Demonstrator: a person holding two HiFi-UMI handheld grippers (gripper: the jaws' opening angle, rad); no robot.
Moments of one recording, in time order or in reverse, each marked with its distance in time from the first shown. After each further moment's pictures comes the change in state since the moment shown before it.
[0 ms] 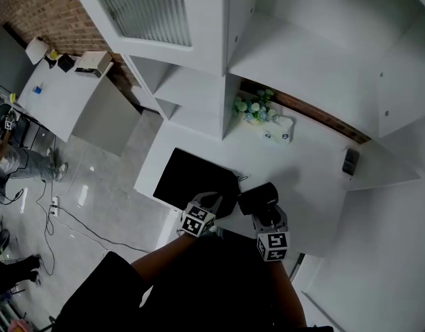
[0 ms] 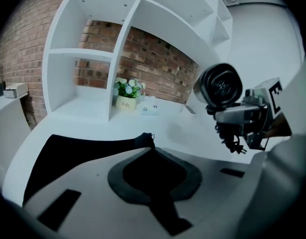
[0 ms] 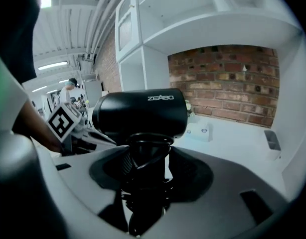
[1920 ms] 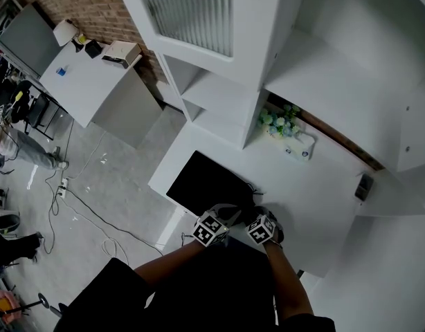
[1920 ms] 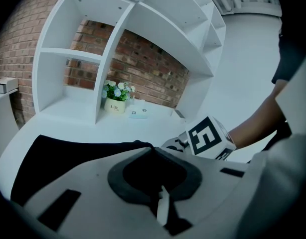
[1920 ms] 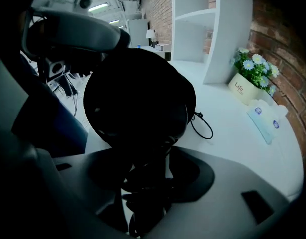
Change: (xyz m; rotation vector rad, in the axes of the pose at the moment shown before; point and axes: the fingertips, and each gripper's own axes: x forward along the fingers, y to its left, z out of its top) left arm -0.004 -0.032 0.012 0.005 -0.054 -0.115; right arm 0.114 0.050 -0.140 -0.493 0.596 0.380
